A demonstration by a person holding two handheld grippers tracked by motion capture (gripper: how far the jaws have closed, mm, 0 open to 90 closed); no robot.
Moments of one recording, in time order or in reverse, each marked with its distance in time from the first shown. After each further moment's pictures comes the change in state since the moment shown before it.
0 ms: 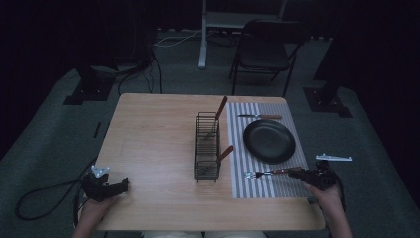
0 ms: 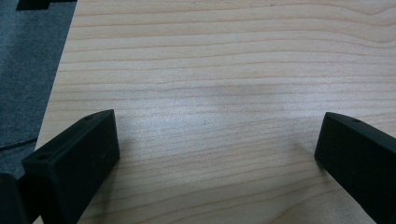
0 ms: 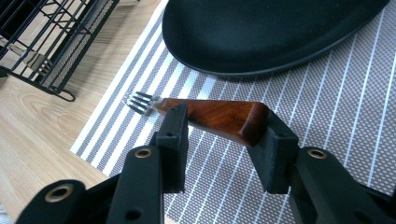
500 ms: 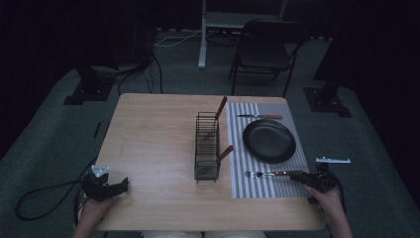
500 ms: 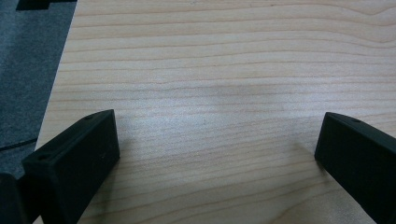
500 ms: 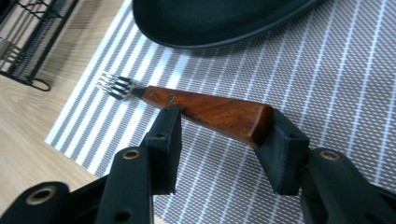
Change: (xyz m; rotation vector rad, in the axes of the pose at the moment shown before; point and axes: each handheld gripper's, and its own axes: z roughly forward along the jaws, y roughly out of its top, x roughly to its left) left arm 0.000 0.000 0.000 0.000 0.000 0.000; right arm -0.021 -0.012 0.009 0.045 -0.018 0.040
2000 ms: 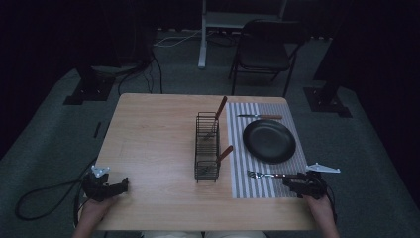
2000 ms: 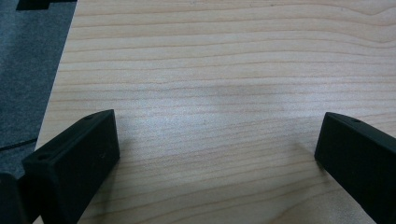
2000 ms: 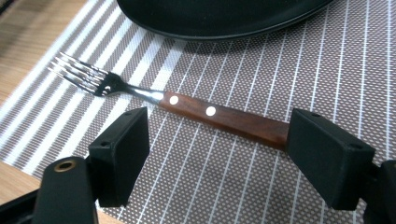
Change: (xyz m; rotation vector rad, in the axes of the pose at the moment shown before) left arm 0.000 0.000 0.000 0.000 0.000 0.000; right arm 0.036 -0.021 0.016 -0.080 -0.217 -0.123
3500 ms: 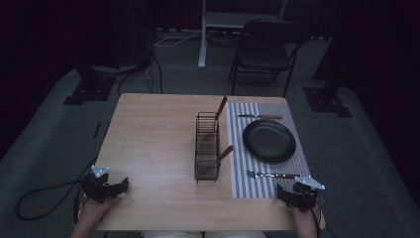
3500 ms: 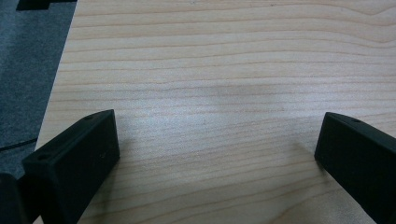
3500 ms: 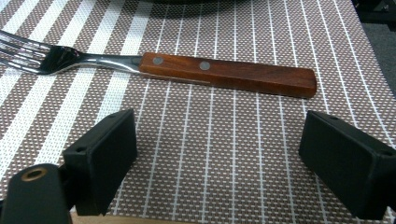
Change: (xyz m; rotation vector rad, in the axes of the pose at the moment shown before) left arm 0.000 0.000 0.000 0.001 0.000 0.002; right arm 0.047 -0.034 0.014 -0.048 -0.332 0.051
